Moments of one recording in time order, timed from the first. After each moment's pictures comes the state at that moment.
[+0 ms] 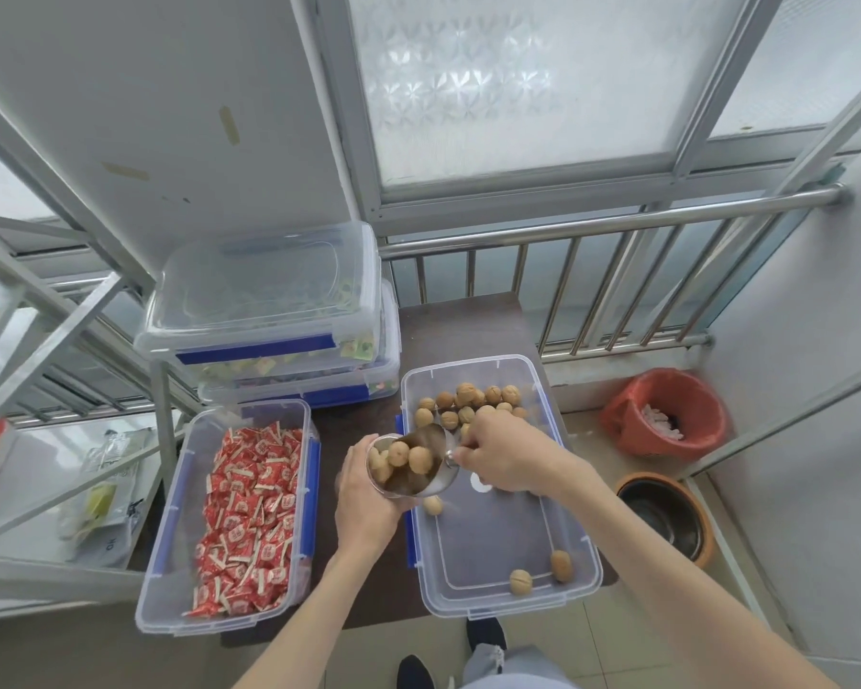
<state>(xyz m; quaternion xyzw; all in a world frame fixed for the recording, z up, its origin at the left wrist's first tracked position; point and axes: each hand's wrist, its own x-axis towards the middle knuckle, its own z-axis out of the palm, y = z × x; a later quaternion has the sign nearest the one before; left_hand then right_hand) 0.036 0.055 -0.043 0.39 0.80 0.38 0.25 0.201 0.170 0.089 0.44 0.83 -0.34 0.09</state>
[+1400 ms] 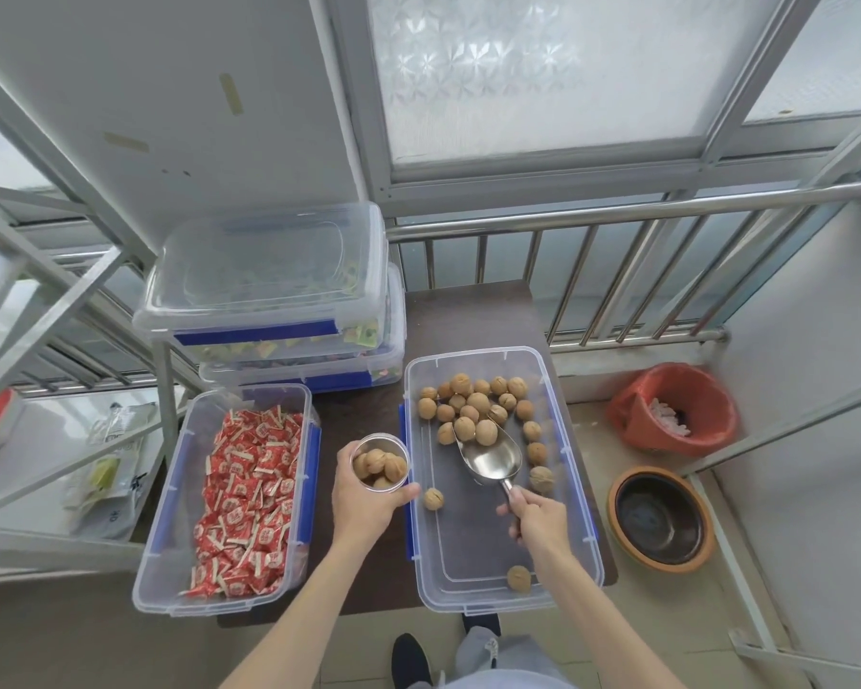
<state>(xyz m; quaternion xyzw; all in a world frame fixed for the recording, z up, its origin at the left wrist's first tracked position) 0.032 0.053 -0.059 0.25 0.82 0.39 0.34 0.245 0.125 -0.066 0.70 0.33 -0.61 -0.18</state>
